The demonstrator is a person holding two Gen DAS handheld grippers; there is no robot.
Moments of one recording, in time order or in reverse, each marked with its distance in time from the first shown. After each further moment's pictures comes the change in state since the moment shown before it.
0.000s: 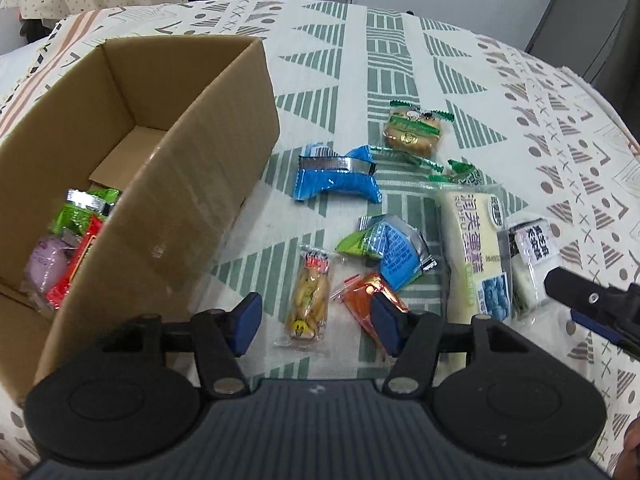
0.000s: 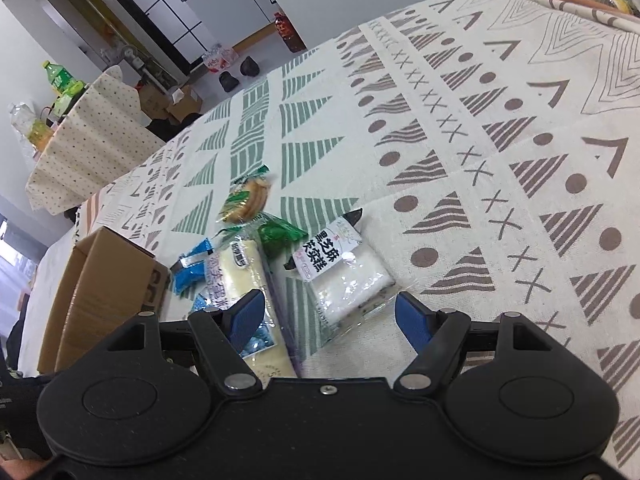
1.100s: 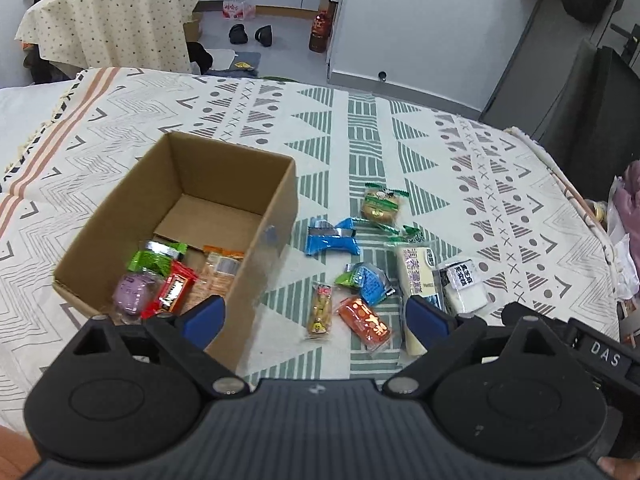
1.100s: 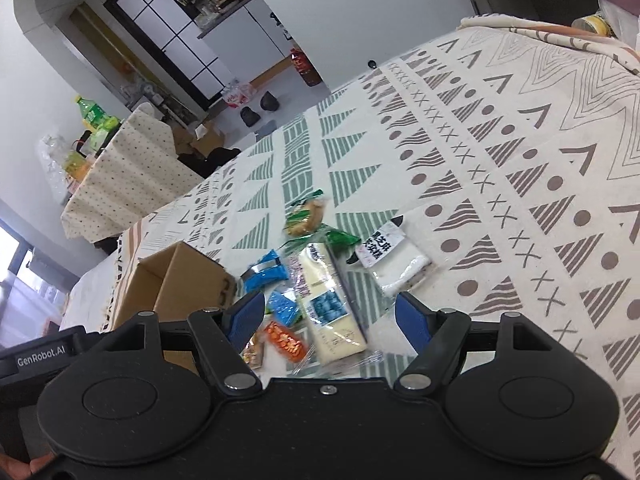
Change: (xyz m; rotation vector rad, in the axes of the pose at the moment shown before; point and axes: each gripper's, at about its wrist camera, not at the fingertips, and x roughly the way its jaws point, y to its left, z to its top) left arm -0.119 0.032 -0.001 0.010 -0.147 -0.092; right arm -0.074 0.029 -0.021 0.049 -0.107 0.066
